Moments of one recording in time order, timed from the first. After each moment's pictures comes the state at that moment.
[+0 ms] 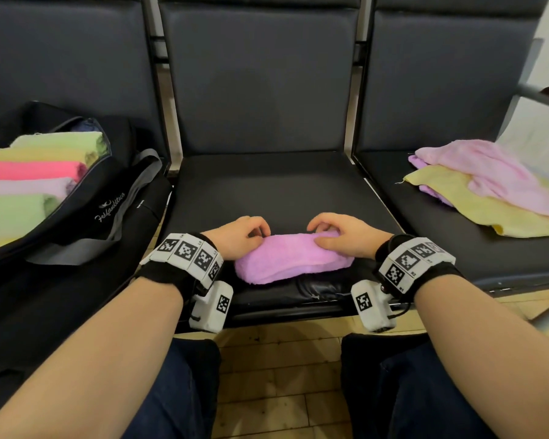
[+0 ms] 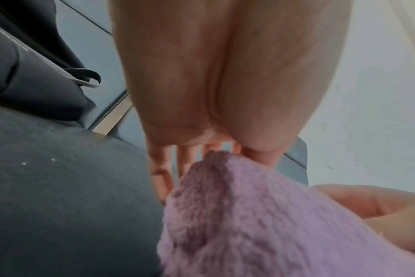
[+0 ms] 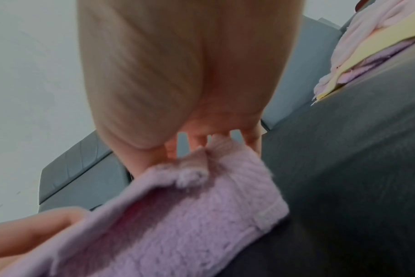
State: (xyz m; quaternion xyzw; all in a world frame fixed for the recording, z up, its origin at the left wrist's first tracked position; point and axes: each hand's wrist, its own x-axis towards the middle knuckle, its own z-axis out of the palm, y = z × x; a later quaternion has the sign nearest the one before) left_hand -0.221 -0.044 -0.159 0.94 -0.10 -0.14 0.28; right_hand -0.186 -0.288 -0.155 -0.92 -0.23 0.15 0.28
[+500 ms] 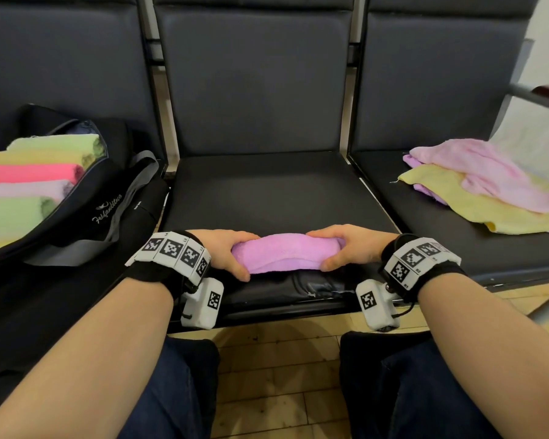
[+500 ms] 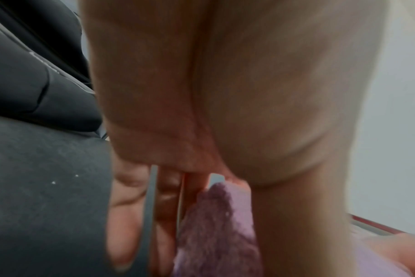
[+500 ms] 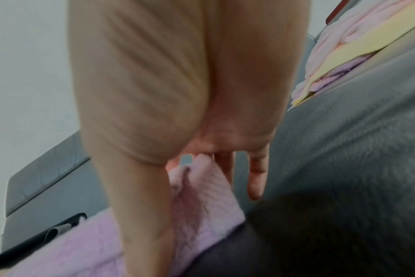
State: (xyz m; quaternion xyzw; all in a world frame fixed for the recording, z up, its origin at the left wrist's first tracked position) left_hand -0.229 -0.023 -0.150 0.94 -0.09 -0.28 0.18; right_hand -0.193 -0.306 -0.155 -0.89 -0.20 0.28 0.31
